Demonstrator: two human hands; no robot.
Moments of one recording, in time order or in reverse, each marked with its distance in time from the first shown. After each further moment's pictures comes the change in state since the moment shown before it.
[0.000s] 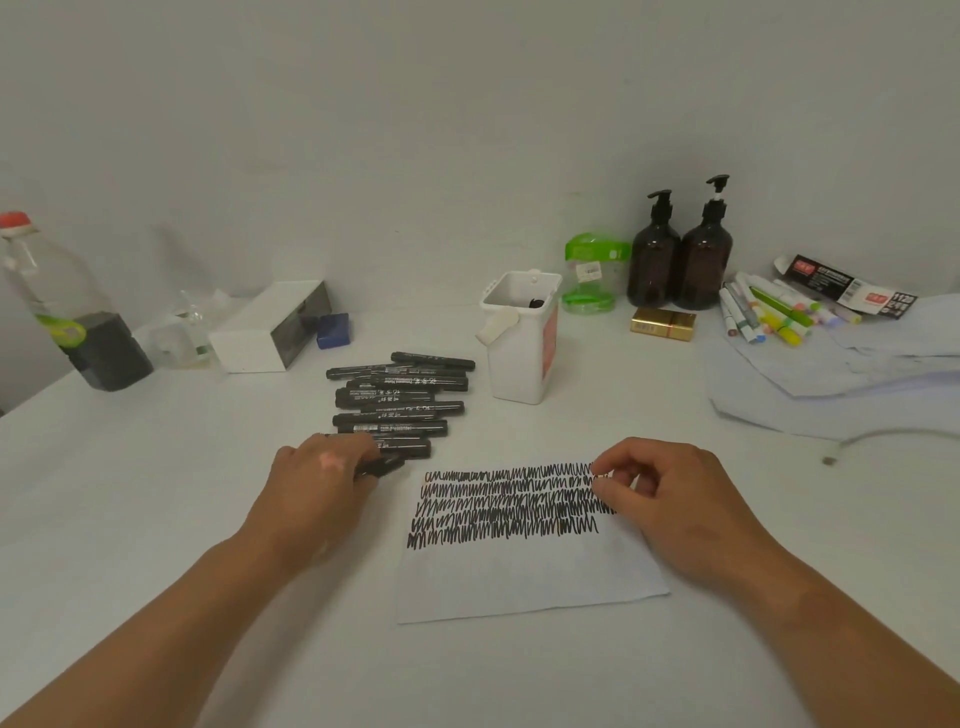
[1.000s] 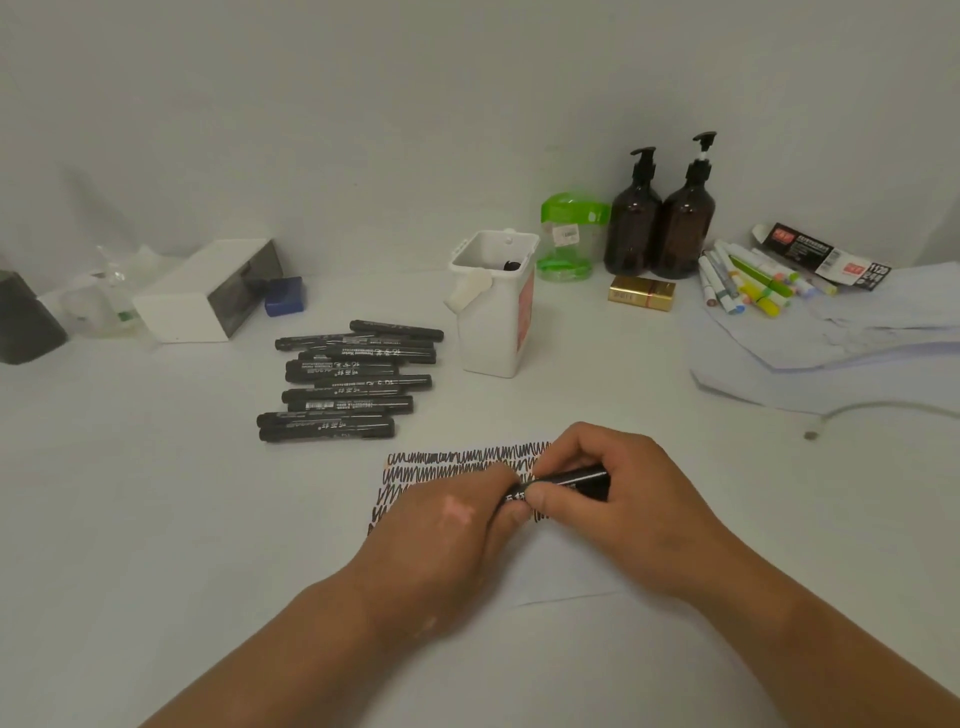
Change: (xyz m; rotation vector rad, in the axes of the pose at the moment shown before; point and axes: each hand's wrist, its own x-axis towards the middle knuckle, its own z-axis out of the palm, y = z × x) left_hand -0.020 0.109 0.031 -0.420 -0.109 0.418; right_hand -0.010 -0.029 0.015 0.197 -0.122 -0.017
